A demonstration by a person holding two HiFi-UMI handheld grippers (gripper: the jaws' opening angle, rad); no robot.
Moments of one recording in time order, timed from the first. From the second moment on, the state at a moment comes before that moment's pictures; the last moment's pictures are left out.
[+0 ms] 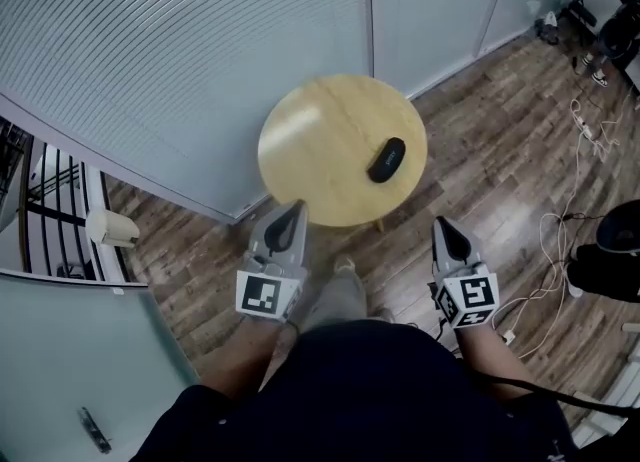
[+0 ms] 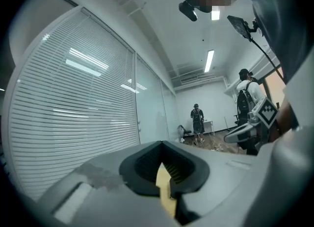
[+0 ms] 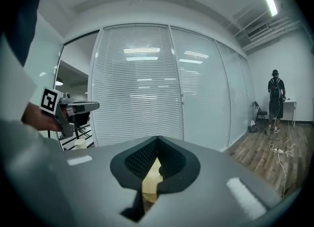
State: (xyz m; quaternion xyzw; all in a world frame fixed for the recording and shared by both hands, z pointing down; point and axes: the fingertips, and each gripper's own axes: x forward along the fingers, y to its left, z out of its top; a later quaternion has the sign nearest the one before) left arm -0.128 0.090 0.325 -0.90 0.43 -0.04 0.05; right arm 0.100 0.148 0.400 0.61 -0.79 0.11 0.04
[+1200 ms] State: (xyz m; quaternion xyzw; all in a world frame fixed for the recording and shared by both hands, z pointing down) left arm -0.032 -0.200 0.405 -0.94 0.33 -0.09 -0.02; right arm 0.144 -0.120 0.492 0.64 -0.73 0.22 0.05
